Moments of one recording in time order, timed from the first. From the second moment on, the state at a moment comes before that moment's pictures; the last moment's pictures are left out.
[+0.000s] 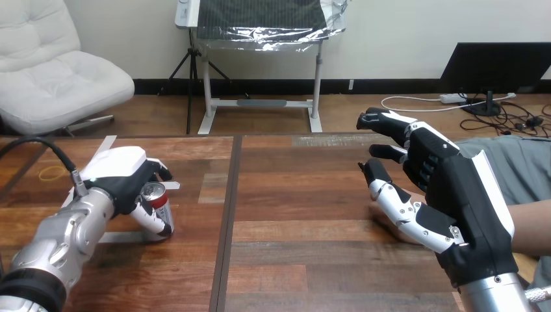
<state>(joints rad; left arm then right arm) -0.62 0.56 -0.37 0.95 0.72 -0.18 -0.02 0.30 -0.13 0.00 -0.47 0.00 -0.18 0.18</state>
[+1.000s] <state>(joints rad) -0.63 0.55 -0.39 1.01 0.72 -0.18 -0.02 0.30 -0.13 -0.01 -0.47 0.00 -0.17 0.19</state>
